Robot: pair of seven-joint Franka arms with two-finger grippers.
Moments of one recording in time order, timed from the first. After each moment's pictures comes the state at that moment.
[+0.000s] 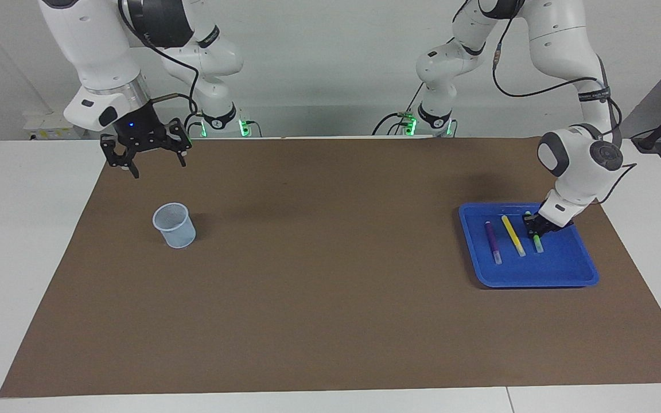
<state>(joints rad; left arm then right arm) 0.39 0.27 -0.18 -2.08 0.14 2.36 0.24 0.09 -0.04 -0.05 -1.70 0.00 1.71 -0.27</state>
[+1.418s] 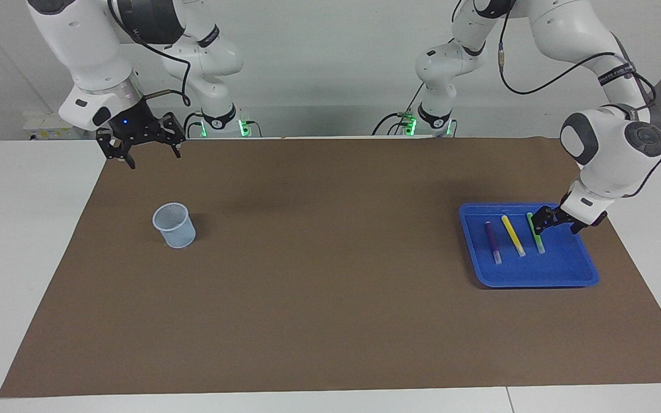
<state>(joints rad) 0.31 0.26 -0.20 -1.75 0.13 2.00 0.17 0.10 -0.06 -0.07 -1.70 0.00 1.61 -0.27</state>
